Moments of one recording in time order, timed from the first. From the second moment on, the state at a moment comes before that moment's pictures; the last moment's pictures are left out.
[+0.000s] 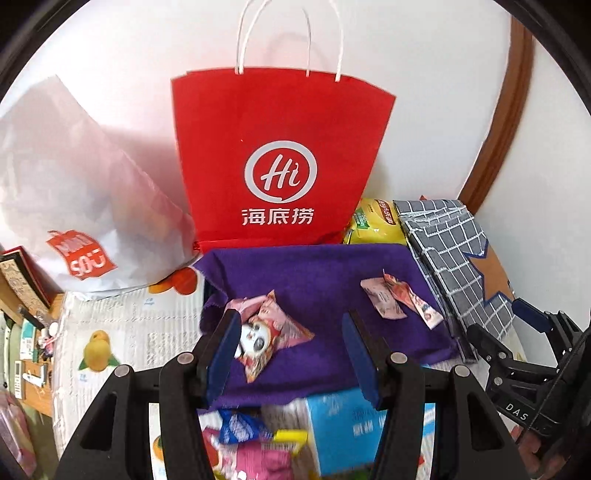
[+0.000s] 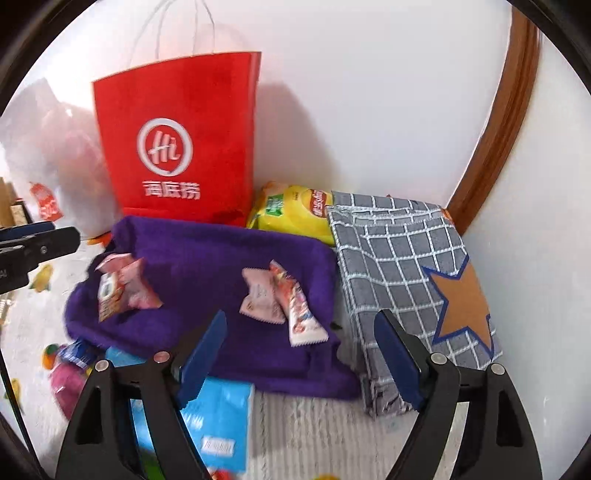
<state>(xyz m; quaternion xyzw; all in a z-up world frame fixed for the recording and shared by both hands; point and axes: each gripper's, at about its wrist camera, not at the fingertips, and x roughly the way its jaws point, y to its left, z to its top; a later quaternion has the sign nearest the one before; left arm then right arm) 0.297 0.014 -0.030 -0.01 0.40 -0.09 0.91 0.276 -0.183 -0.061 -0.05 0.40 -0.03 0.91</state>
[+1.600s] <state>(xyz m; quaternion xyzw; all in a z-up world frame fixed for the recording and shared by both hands) 0.161 0.092 -0.131 -0.08 0.46 -0.05 0.88 0.145 -0.106 -0.176 -0.06 0.44 0.16 0.88</state>
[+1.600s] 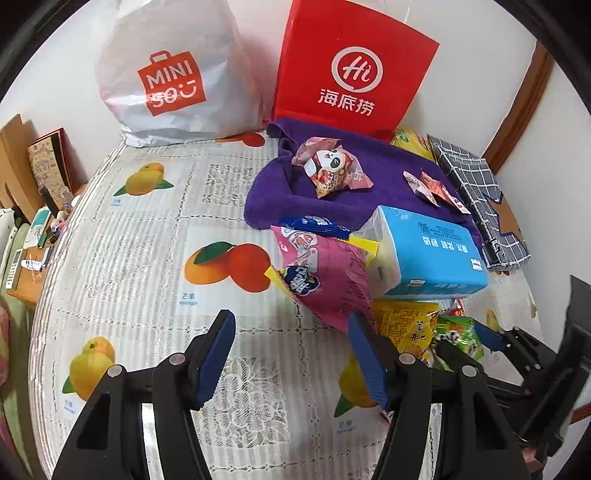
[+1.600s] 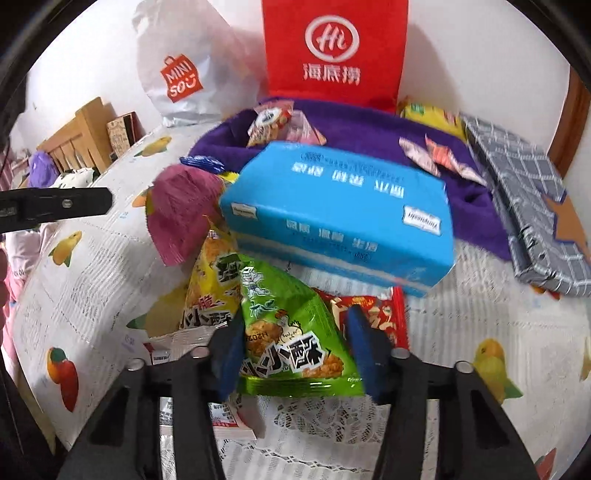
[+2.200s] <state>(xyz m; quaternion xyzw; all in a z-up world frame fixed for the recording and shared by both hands) 0.217 0.041 -0.151 -0.02 0.47 -0.05 0.88 0.140 -0.200 -0.162 -0.01 0.40 0.07 0.91</state>
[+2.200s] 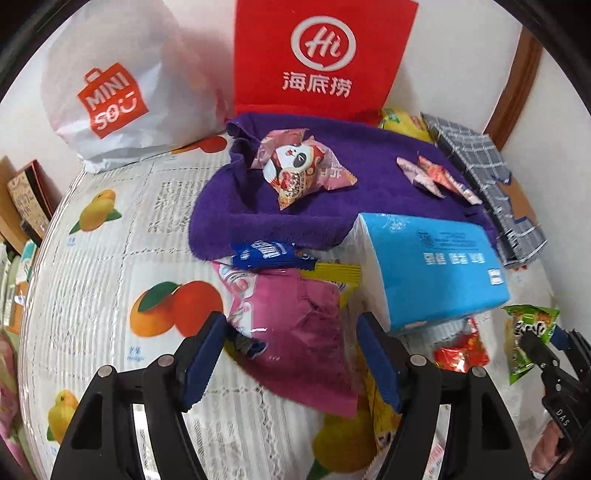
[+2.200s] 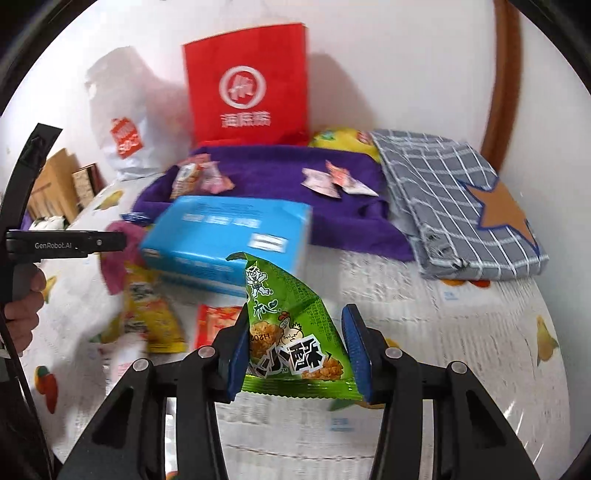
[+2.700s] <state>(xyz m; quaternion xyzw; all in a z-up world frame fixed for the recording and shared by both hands) 0.205 0.053 -0.154 -0.04 0.47 -0.06 0.88 0.149 -0.204 -0.201 -0.02 0.42 0.05 0.90</state>
